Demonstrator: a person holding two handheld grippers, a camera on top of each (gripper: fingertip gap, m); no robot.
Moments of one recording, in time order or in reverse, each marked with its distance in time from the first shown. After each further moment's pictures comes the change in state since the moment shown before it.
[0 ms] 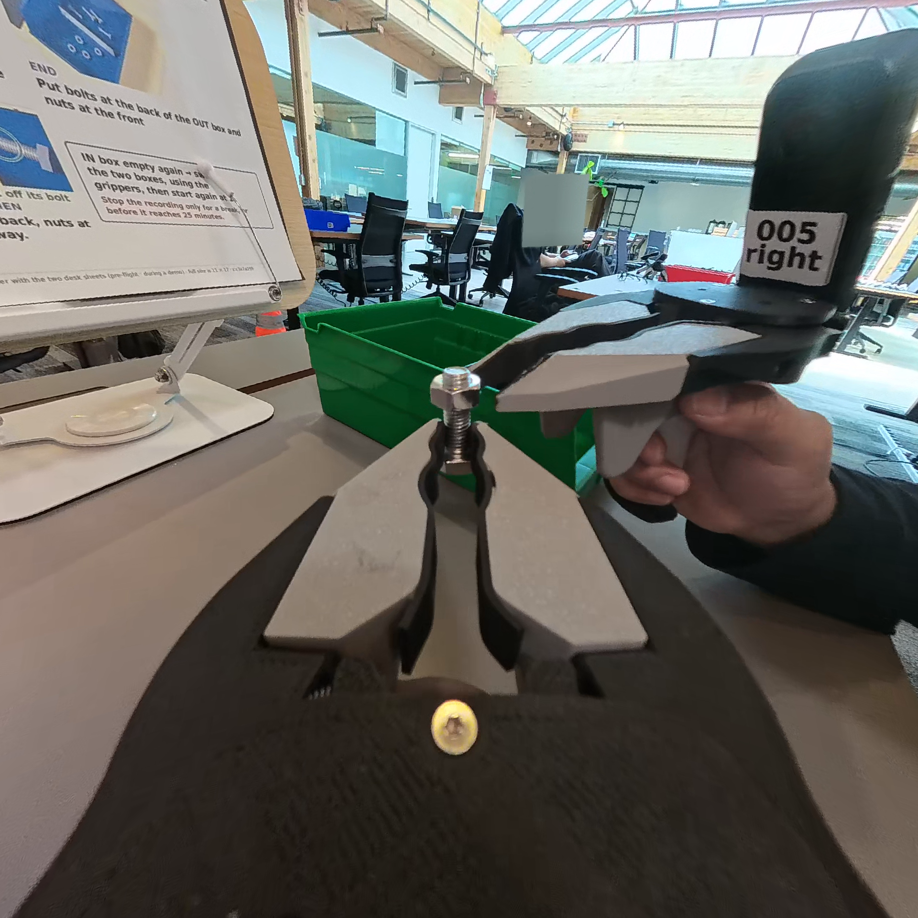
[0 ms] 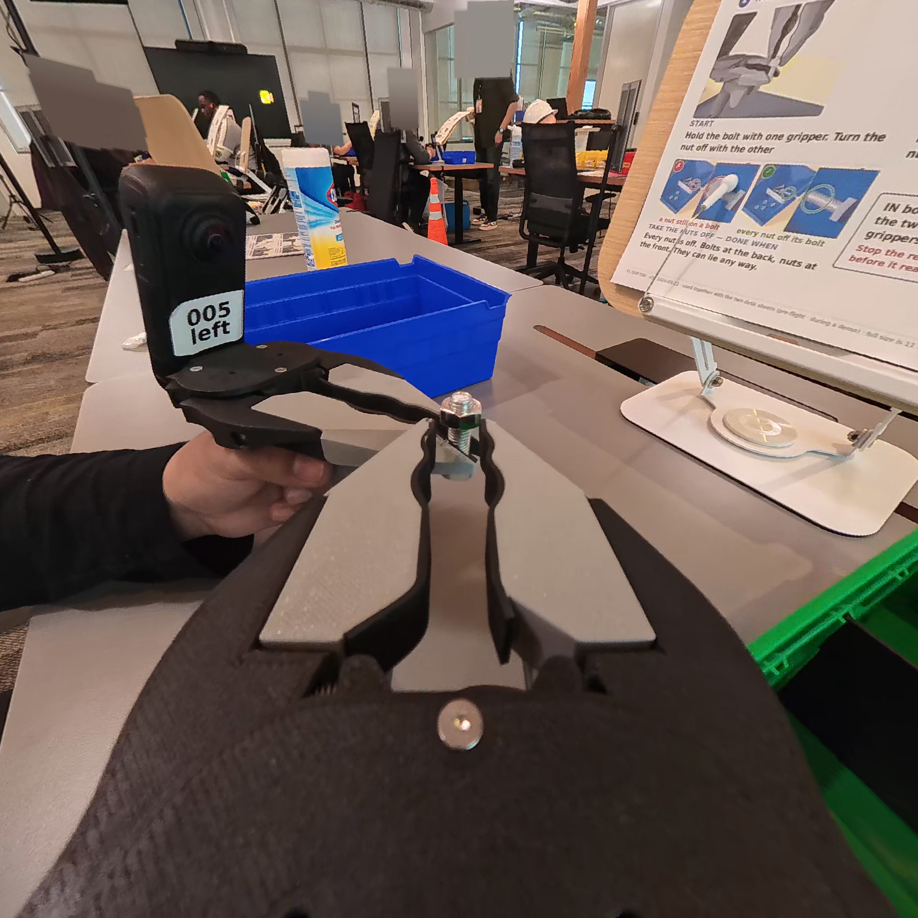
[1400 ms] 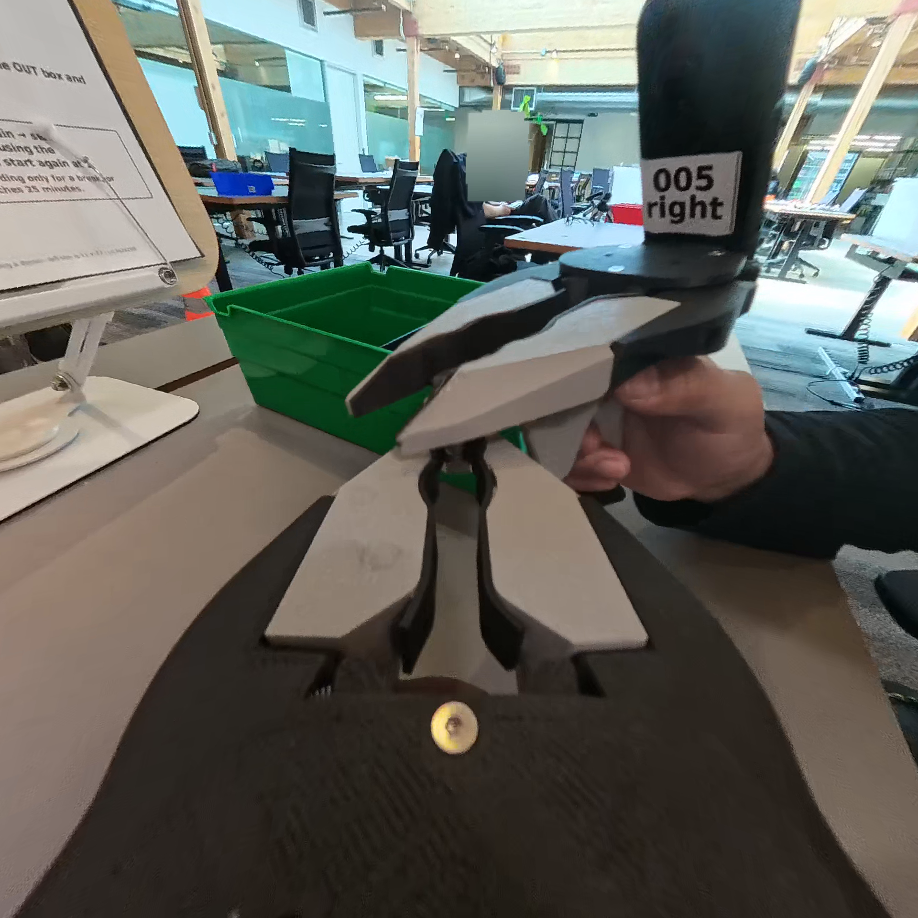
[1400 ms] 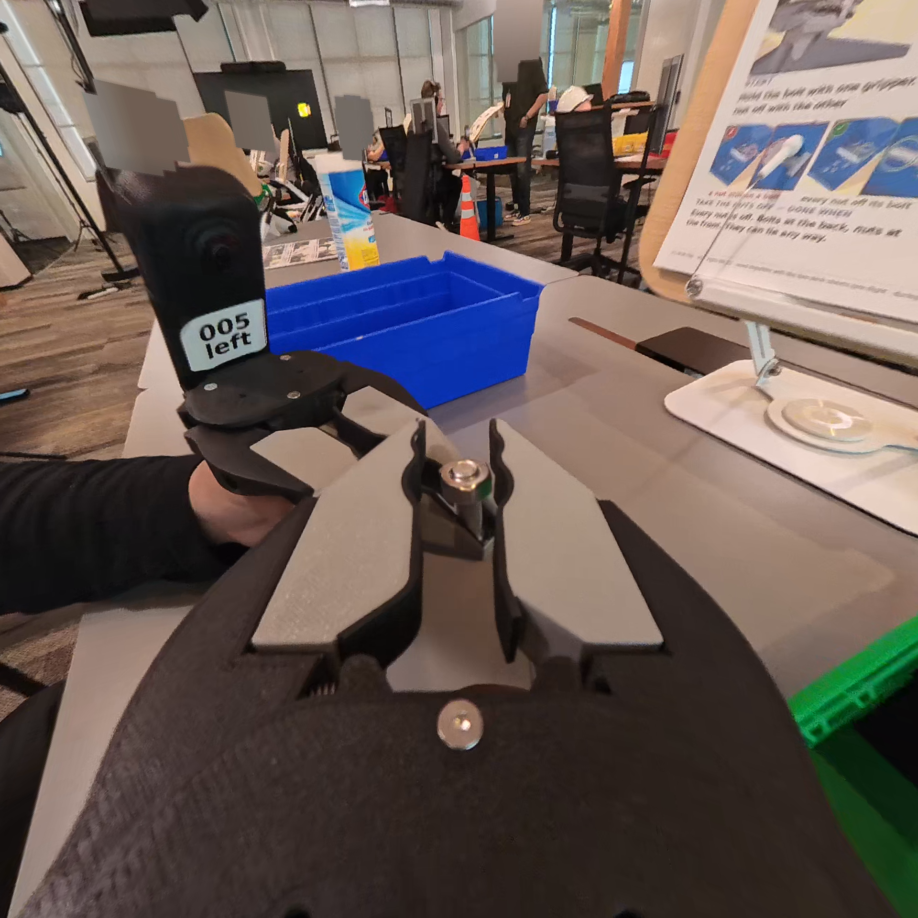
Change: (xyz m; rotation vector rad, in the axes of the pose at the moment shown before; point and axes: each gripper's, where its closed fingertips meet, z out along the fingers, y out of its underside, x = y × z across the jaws) left arm 0.032 0.015 0.008 -0.089 0.126 0.061; right arm -0.012 0.006 0.007 -0.001 -0.069 0.057
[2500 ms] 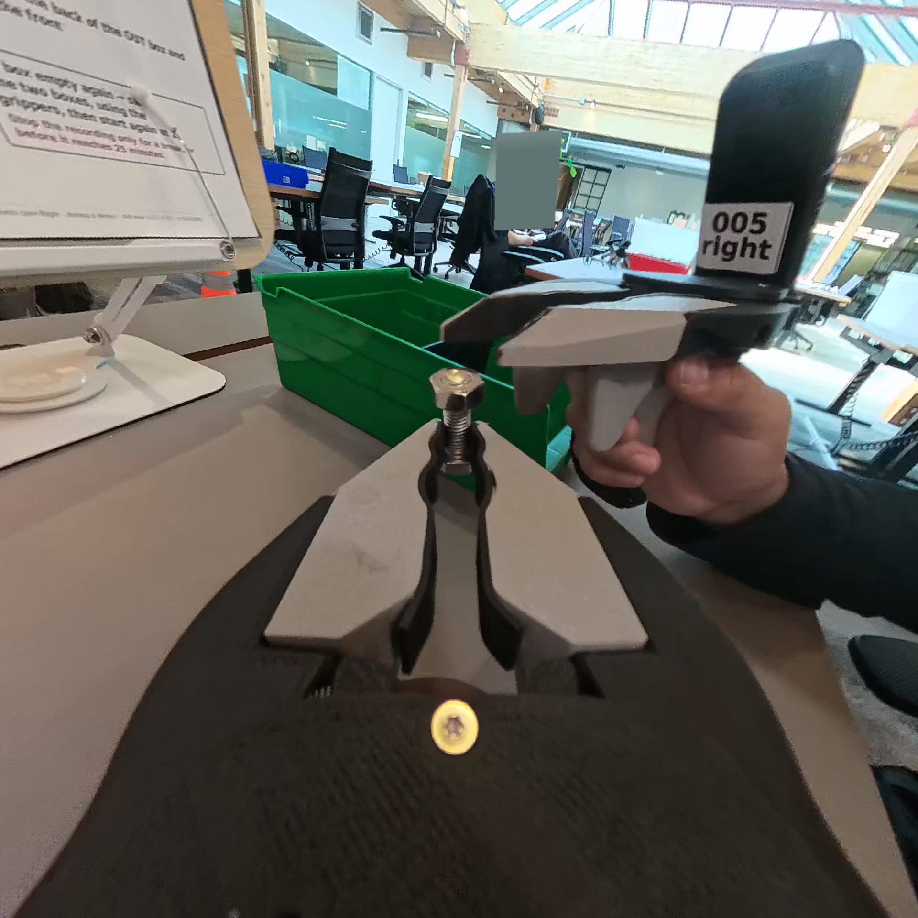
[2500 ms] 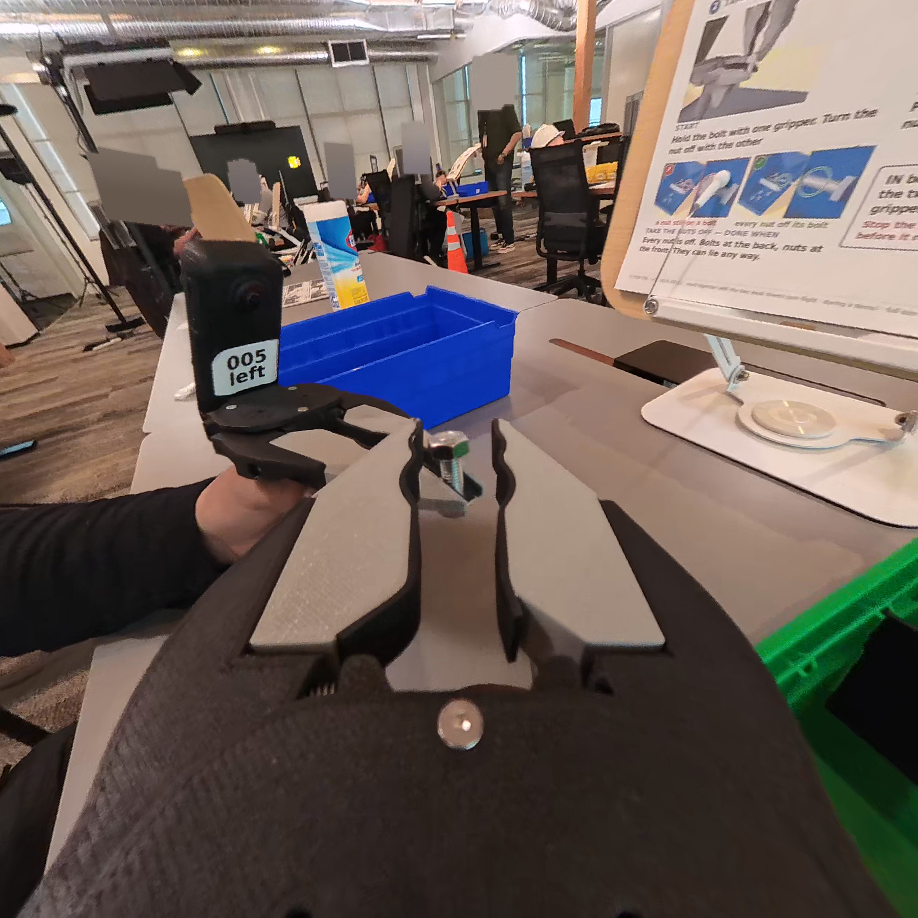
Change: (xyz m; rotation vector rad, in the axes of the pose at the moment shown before) left arm -0.023 -0.004 -0.010 0.042 -0.049 -0.145; right arm 0.015 -0.015 -0.012 0.059 0.029 0.059
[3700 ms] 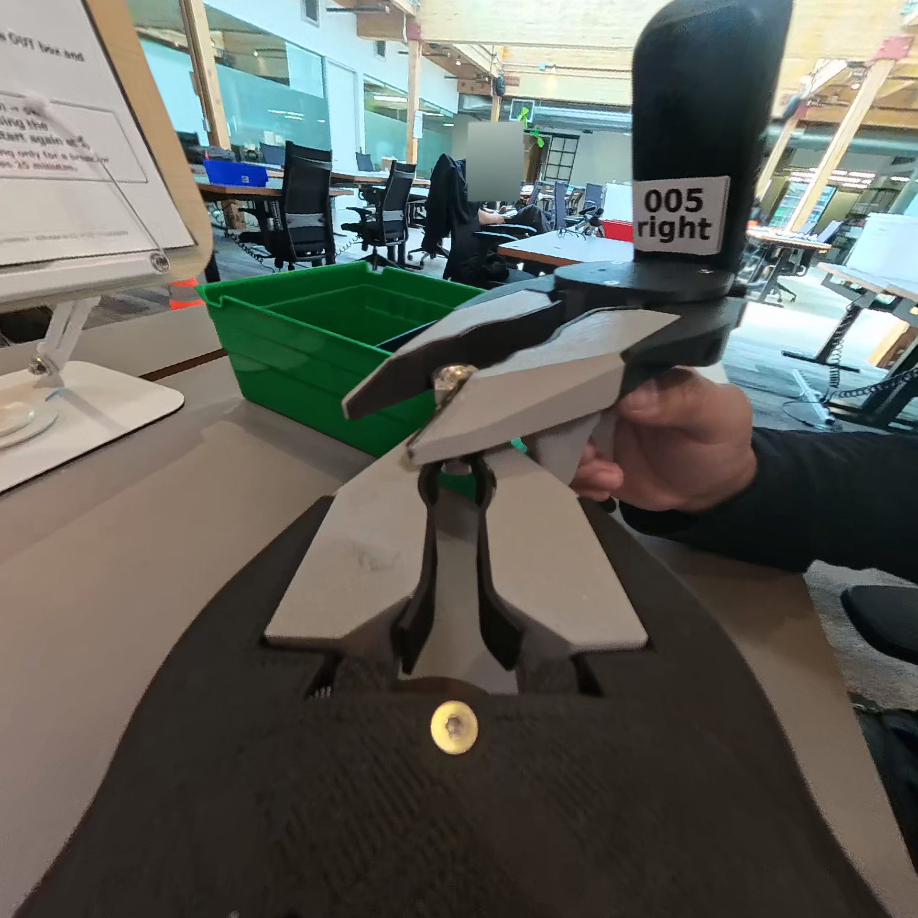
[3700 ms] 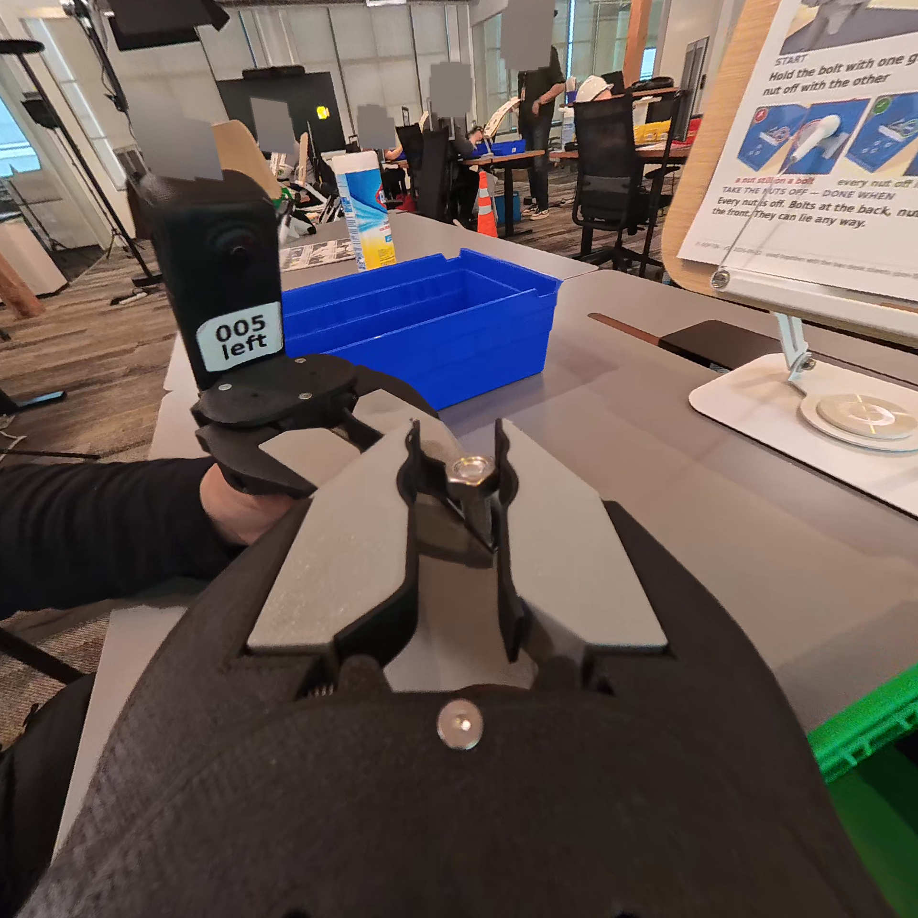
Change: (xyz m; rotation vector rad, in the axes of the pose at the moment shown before) left arm 0.026 0.006 0.008 -0.034 0.062 0.094; right arm -0.020 0.019 0.014 -0.070 -0.065 -0.031
